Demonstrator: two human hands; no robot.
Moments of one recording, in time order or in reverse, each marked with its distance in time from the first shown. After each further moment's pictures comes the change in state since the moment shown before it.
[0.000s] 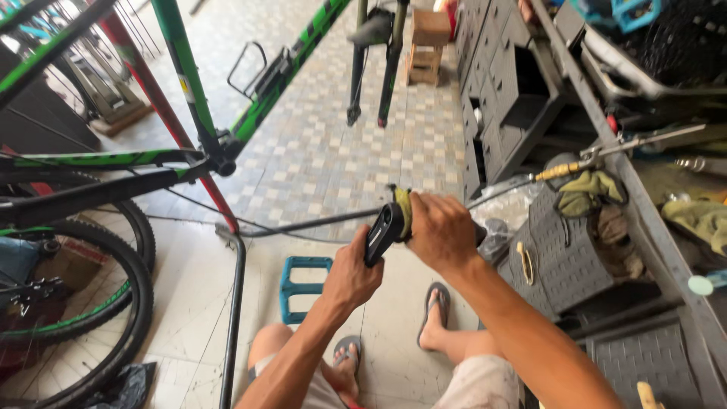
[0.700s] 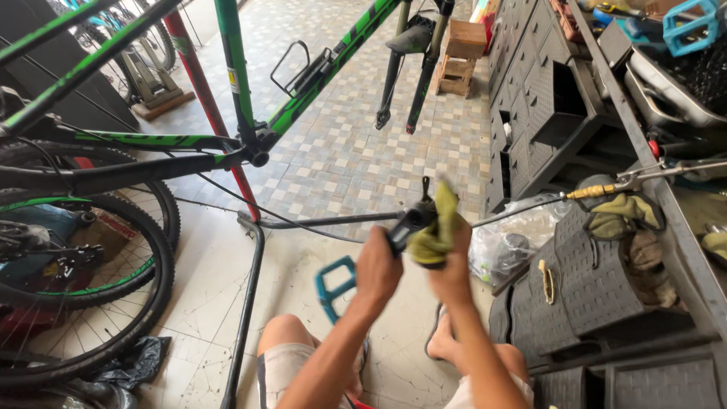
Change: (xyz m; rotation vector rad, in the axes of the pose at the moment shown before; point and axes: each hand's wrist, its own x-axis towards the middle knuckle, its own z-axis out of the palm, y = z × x) left_hand 0.003 -0.069 0.062 0.202 0.396 0.062; right_hand -0.063 -0.016 0.065 1.472 0.297 0.657
